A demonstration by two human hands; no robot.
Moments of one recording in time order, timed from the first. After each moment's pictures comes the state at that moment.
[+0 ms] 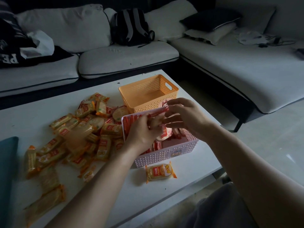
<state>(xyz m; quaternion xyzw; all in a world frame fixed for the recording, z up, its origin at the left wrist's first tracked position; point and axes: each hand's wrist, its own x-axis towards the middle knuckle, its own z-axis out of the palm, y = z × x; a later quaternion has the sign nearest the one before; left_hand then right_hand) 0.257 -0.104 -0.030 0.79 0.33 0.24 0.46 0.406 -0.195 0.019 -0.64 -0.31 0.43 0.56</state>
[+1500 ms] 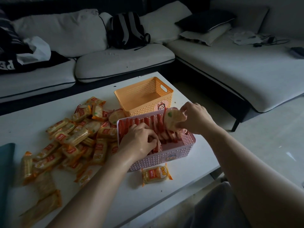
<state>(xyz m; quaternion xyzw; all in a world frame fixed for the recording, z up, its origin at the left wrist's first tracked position) 0.254 -0.105 -0.038 0.92 0.32 0.08 0.20 0.458 -0.199 -0.013 -0.88 -0.43 0.10 0.20</state>
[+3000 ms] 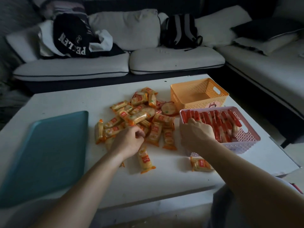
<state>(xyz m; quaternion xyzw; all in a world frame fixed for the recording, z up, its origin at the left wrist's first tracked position) 0.048 -0.069 -0.036 0.78 0.54 0.16 0.27 0.261 -0.159 0.001 -0.79 -0.61 0.02 -0.03</state>
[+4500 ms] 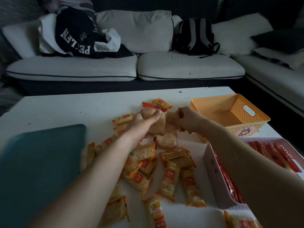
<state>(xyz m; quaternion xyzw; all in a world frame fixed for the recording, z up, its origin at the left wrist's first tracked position) 0.096 0.086 -0.034 0.56 0.47 0.30 0.60 0.283 0.043 -0.008 -0.74 -0.57 0.29 0.19</state>
